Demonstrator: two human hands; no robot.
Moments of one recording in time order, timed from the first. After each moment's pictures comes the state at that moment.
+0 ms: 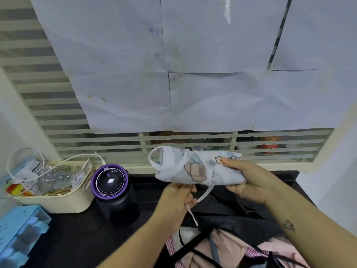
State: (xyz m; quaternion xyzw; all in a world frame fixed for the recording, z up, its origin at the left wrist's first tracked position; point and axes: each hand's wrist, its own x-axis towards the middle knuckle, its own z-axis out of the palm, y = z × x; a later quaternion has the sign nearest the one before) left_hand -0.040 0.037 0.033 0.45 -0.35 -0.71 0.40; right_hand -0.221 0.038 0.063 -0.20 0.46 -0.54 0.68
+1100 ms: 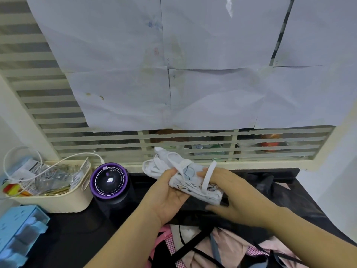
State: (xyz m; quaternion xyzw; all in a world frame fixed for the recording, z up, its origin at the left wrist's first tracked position) left_hand -0.019 0.016 0.050 0.37 -0.18 -0.81 0.41; right_hand -0.212 0.062 0.035 -0.86 0.45 -0.25 0.06
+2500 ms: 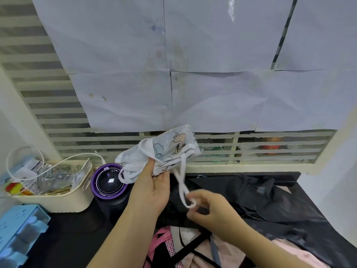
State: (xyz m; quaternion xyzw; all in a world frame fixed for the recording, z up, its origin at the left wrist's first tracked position) left_hand -0.007 0.006 0.074 0.26 0.02 -0.75 0.61; right_hand -0.153 0.073 0.017 -0.65 0.58 -0.33 0.37
